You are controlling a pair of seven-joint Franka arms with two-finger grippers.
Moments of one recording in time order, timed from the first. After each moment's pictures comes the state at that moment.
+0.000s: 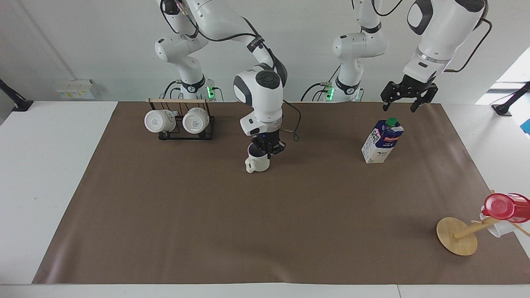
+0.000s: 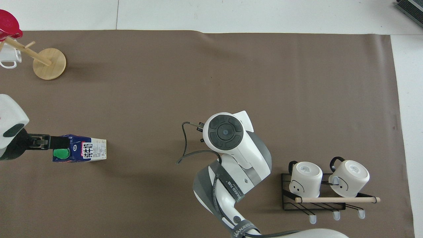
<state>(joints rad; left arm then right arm) 0.05 -0.32 -0.10 -2.09 -0.05 1.85 0.06 0.72 0.31 -0.10 -1.86 0.00 2.24 1.04</state>
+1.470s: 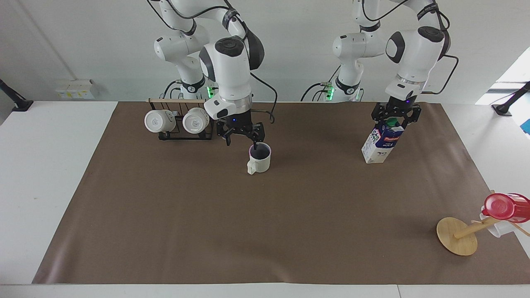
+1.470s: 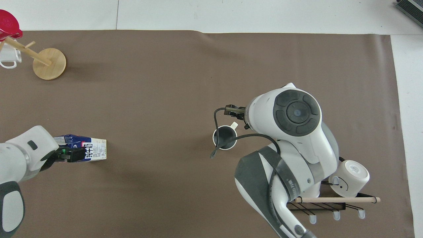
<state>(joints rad) 0.05 -0.40 -0.09 -2.46 -0.05 2.25 0.14 0.56 0.10 -0.12 -1.83 -0.03 2.08 0.70</state>
